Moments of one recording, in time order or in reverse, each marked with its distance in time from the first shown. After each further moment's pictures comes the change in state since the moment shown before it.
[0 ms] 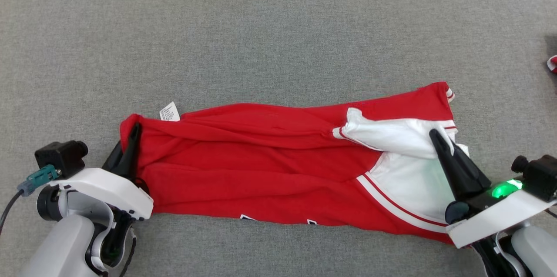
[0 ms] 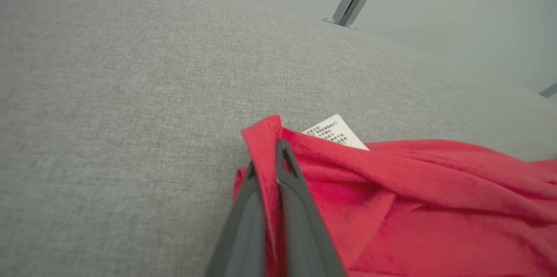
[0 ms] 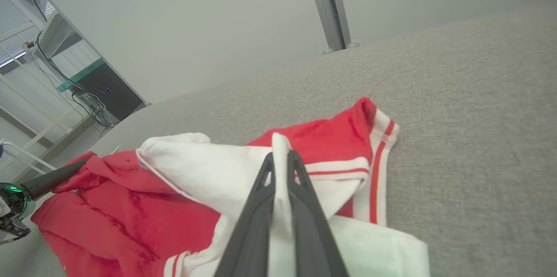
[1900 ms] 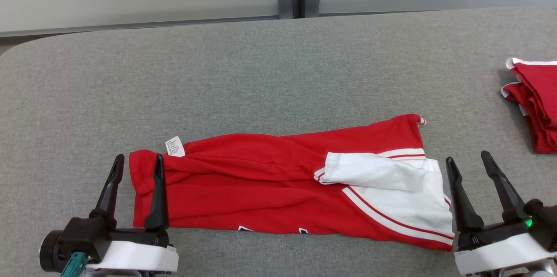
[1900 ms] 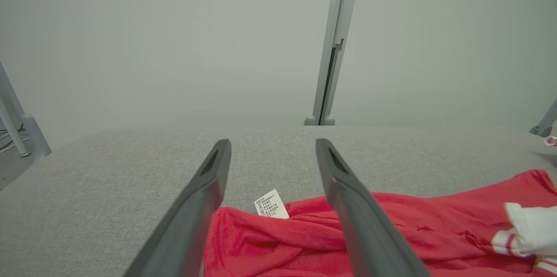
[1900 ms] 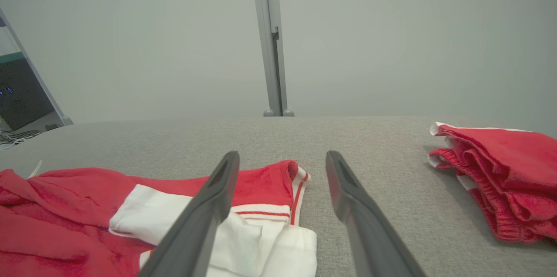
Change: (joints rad) left arm 0.366 -0.179 0.199 -0.365 0.502 0.127 -0.151; right arm 0.293 0.301 -0.425 -0.119 -0.561 0.000 0.057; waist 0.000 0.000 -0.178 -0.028
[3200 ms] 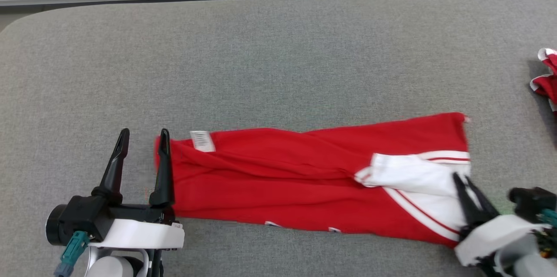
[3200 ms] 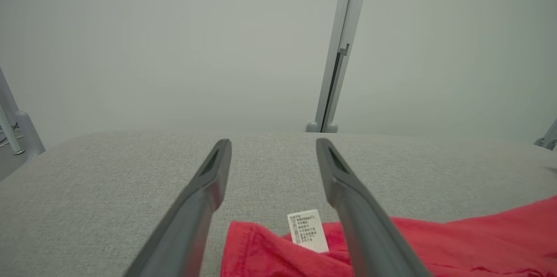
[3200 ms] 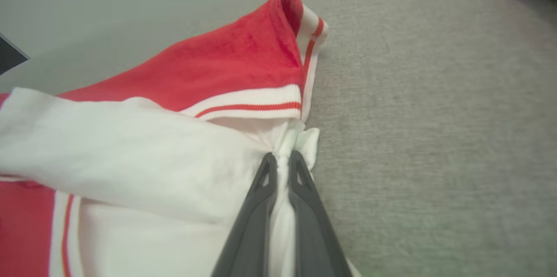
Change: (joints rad) left arm -0.085 -0.094 0.068 0.035 0.063 -0.097 0.000; right arm -0.220 -0.051 0.164 0.500 0.235 0.007 0.040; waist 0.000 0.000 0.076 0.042
